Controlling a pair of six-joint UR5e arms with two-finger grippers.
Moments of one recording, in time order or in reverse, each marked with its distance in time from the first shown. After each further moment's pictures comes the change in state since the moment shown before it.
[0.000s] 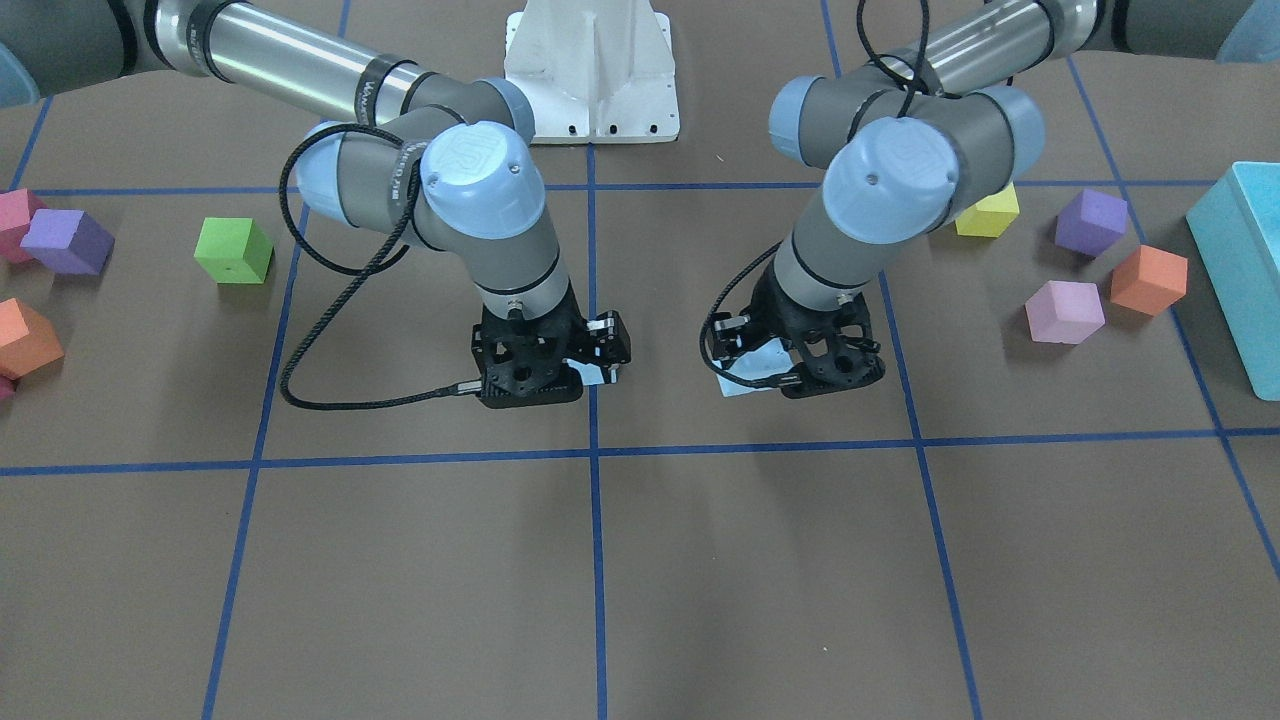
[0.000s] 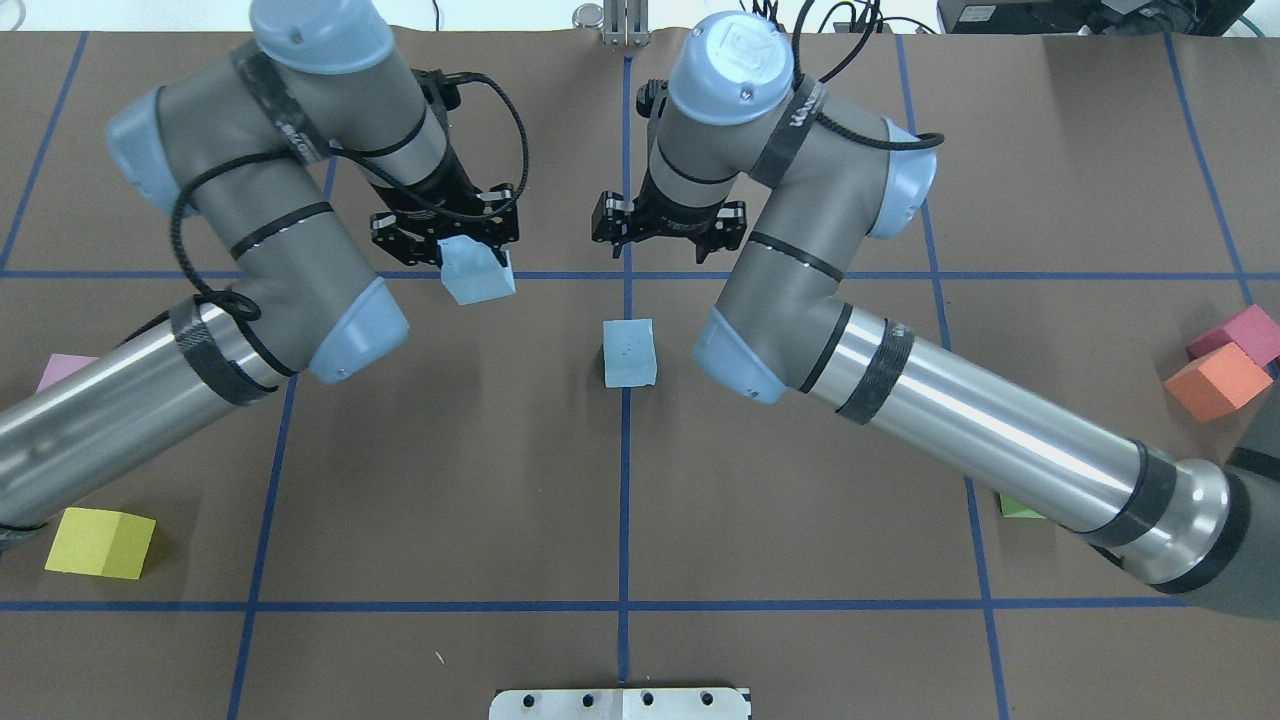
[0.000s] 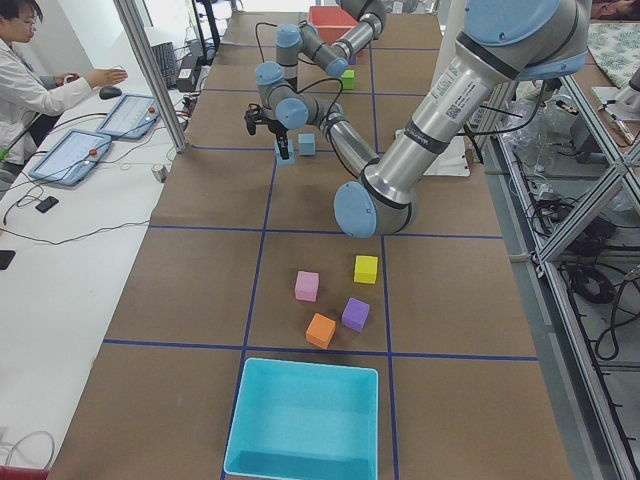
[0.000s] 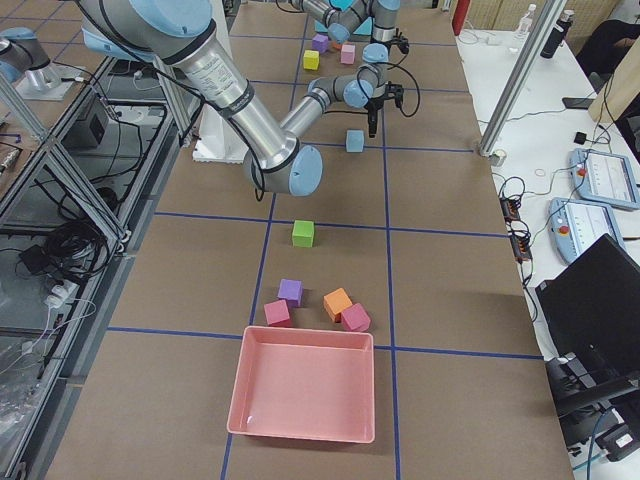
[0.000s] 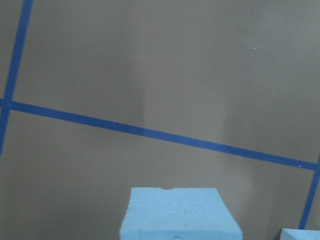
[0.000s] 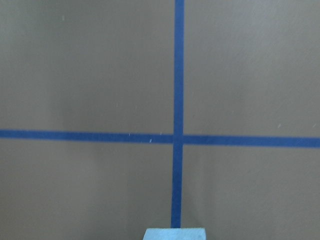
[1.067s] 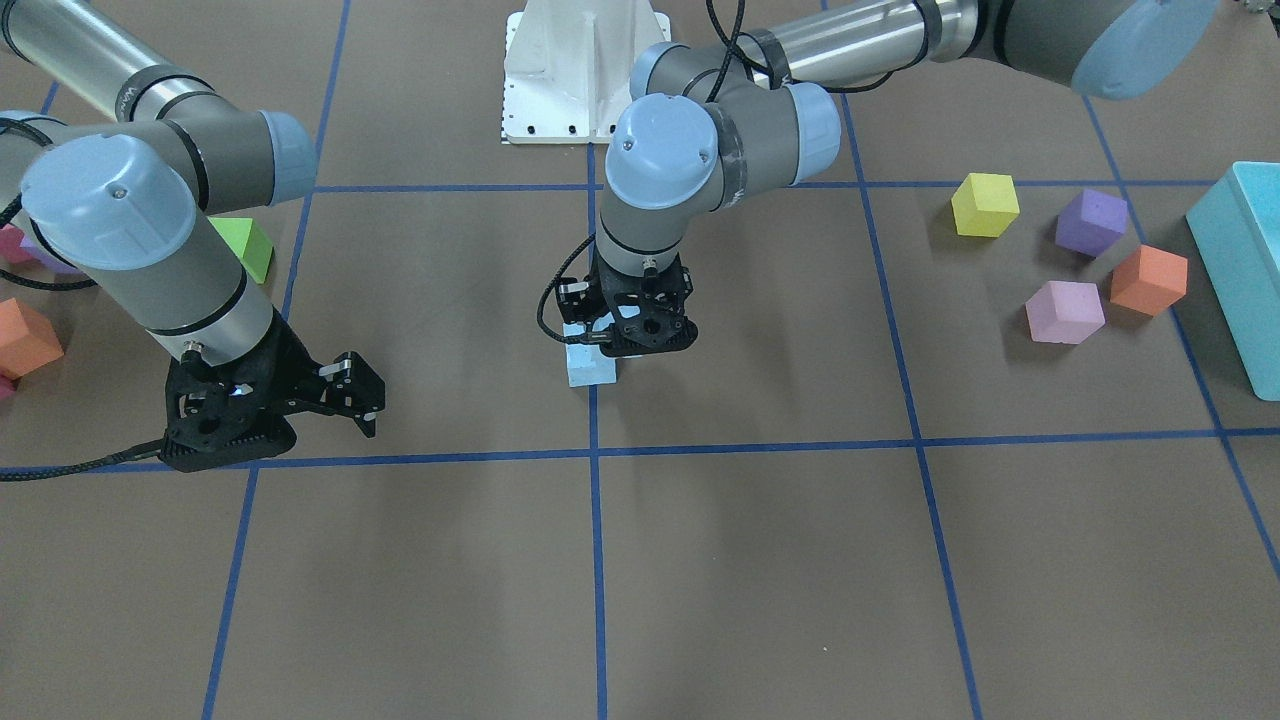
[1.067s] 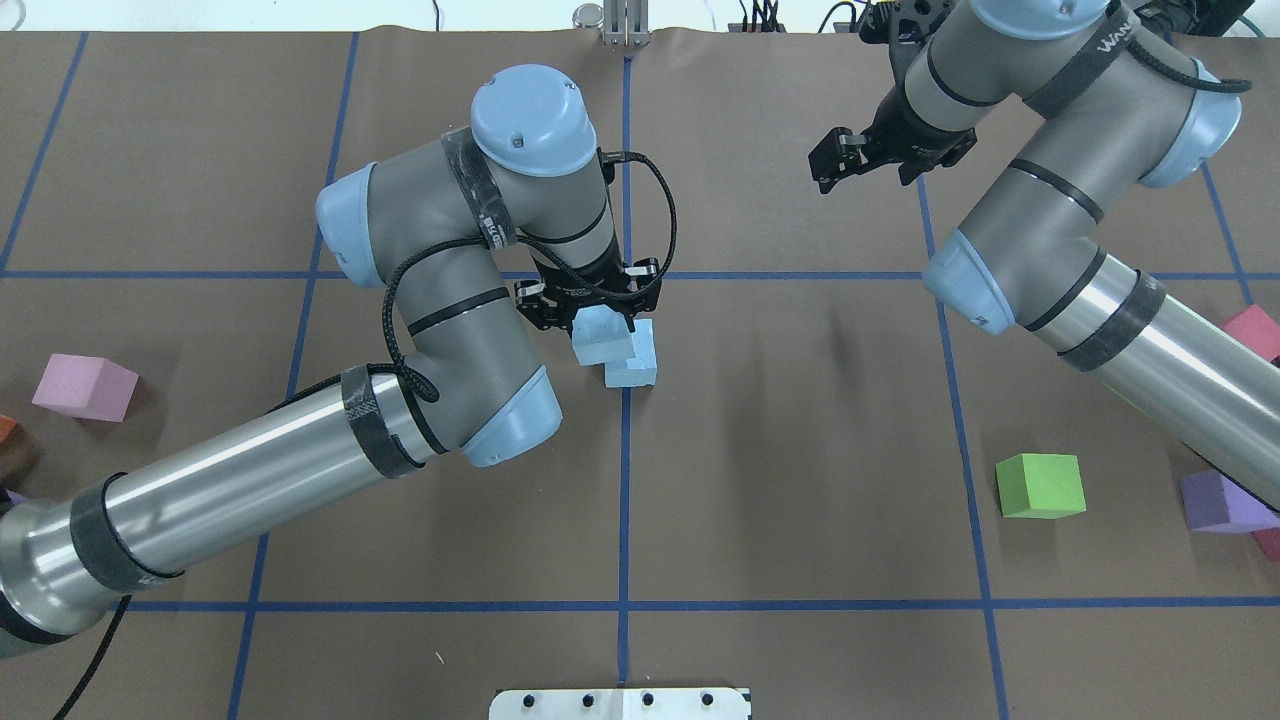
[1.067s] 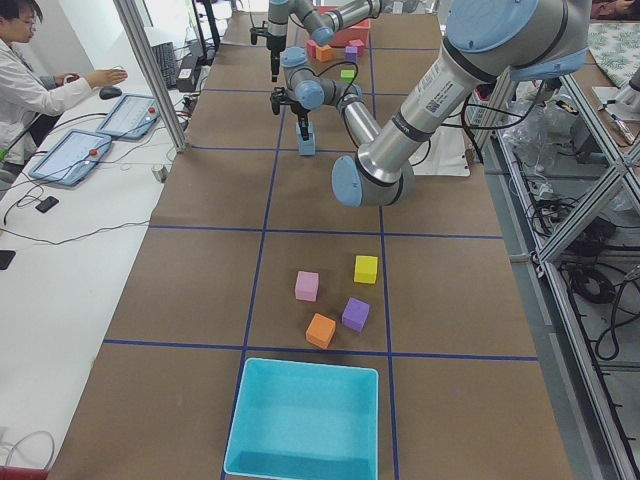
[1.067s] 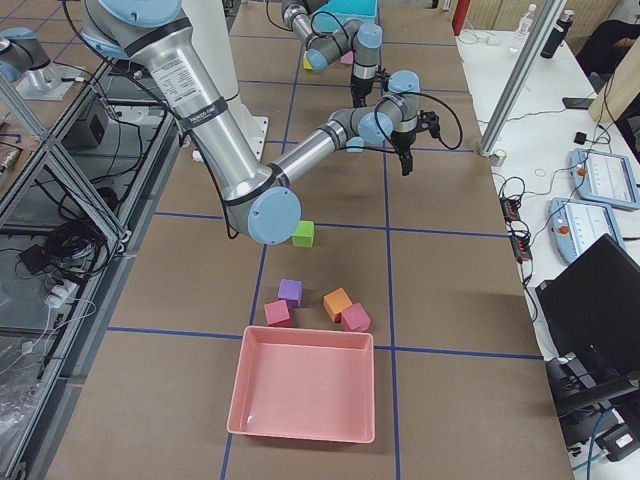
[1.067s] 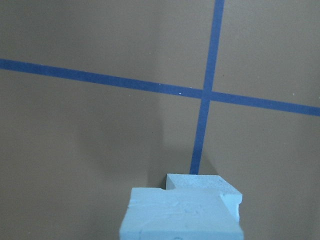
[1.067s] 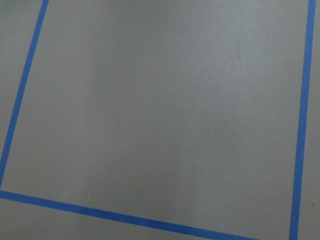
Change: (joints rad) left arm 0.164 -0.149 0.103 -0.006 0.093 -0.068; right arm 0.204 -0.269 0.174 0.009 0.038 -0.315
